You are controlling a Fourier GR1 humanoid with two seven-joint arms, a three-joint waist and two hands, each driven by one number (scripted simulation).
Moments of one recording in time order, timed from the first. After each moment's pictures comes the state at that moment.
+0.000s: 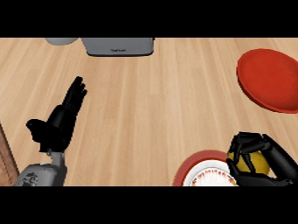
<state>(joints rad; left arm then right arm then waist) -0.12 0.08 -0.06 -1.57 -0.03 0.08 0.10 0.10 -0.36 0.13 -1.67 0.19 0.24 -0.37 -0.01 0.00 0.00</state>
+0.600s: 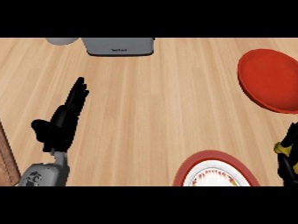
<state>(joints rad) -0.13 0.07 -0.06 -1.55 -0.04 0.08 0.08 0.11 -0.44 -0.09 -2.14 0.11 0.22 -0.10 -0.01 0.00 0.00</state>
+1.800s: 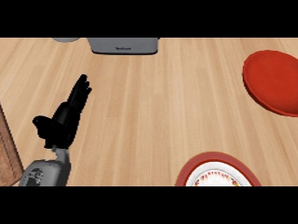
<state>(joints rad) -0.15 0.06 -0.05 -1.54 -0.05 0.05 0.09 -0.47 -0.64 -0.18 -1.54 0.37 0.17 0.07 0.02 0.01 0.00</state>
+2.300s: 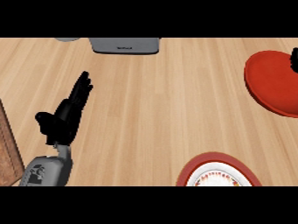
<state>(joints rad) -0.18 0.05 -0.05 -1.53 -0.05 0.06 0.09 -0.63 -0.63 -0.18 -0.95 0.56 -0.03 -0.24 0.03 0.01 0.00</state>
